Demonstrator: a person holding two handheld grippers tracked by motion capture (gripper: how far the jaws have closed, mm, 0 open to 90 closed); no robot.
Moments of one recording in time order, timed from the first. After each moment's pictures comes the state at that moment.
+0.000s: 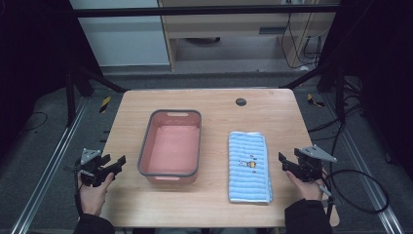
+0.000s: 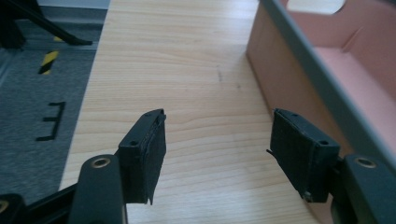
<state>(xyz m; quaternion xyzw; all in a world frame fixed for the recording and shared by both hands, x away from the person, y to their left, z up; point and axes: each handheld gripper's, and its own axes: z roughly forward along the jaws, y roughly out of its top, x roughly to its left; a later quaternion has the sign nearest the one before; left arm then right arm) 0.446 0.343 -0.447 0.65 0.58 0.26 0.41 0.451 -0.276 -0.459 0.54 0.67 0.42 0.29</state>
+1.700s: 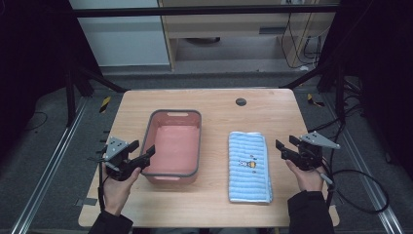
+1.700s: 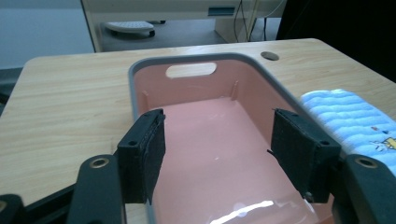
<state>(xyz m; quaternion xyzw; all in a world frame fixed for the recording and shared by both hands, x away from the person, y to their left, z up) 0.438 0.240 -0.386 0.69 0.48 0.27 0.48 0.465 -0.265 -0.414 0.50 0.68 0.46 0.29</state>
